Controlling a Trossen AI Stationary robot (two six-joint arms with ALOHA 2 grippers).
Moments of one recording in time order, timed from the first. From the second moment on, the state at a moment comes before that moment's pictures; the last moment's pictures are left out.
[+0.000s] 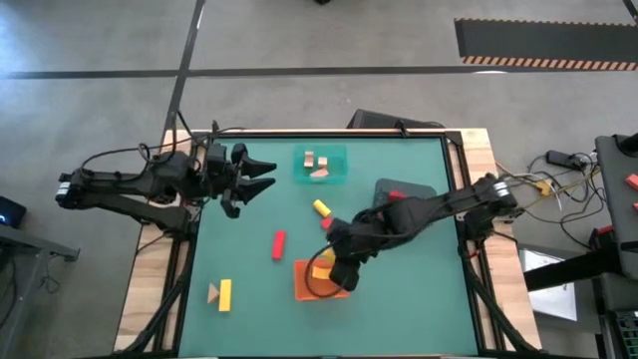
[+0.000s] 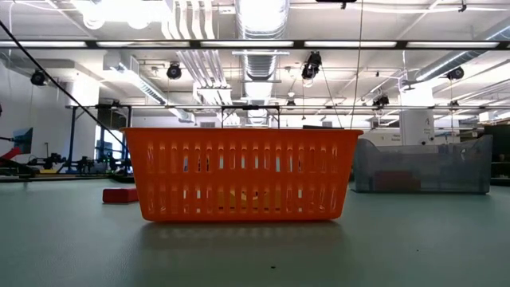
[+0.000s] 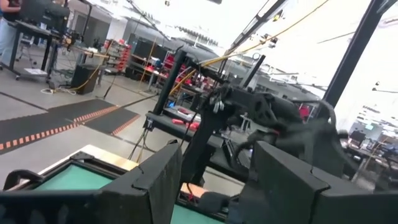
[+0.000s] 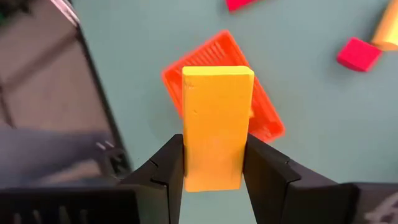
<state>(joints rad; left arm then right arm) -0.05 0.84 0.87 0.19 -0.14 -0.36 0.30 1.86 1.90 -1.10 -0.03 0.76</state>
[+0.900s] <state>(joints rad) -0.05 0.80 0.86 0.19 -0.14 -0.35 0.30 2.31 2.27 -1.31 -0.22 0.33</state>
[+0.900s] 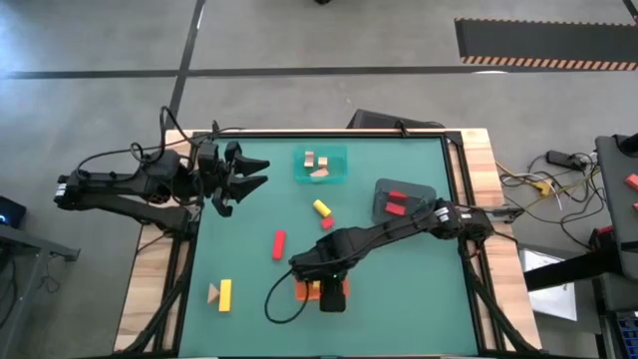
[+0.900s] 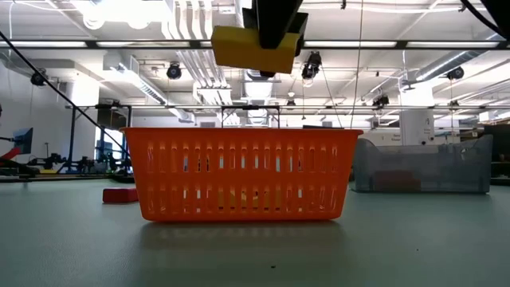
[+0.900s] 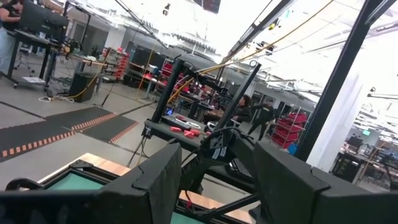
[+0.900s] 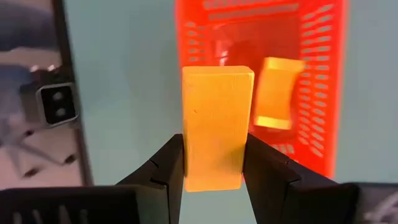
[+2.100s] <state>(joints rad) -0.05 0.80 0.86 0.19 -0.14 -0.36 0.28 2.35 2.27 -1.27 -0.29 0.27</state>
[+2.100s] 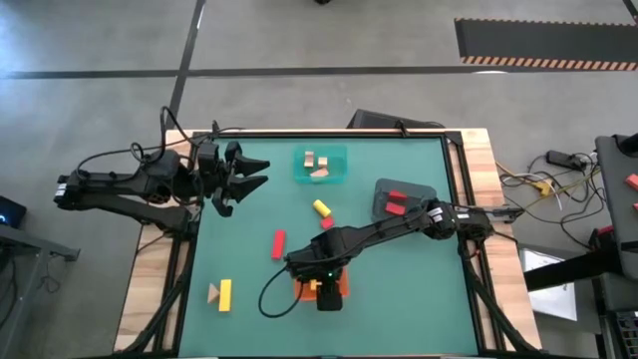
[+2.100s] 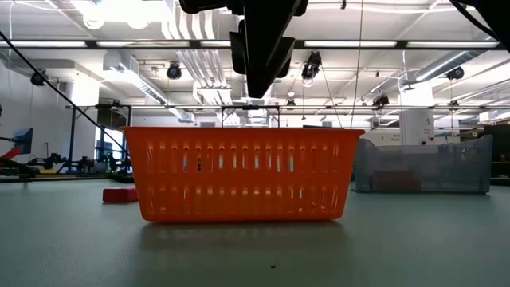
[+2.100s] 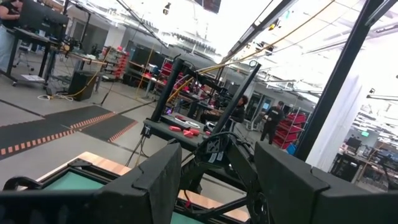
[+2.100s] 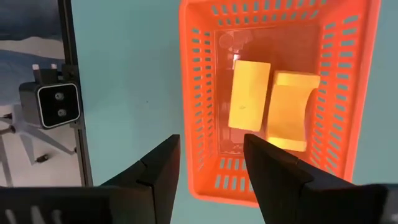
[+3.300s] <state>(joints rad) -0.13 1.24 0.86 -0.61 -0.02 -1.09 0.22 1.96 2.27 -1.29 0.26 0.22</state>
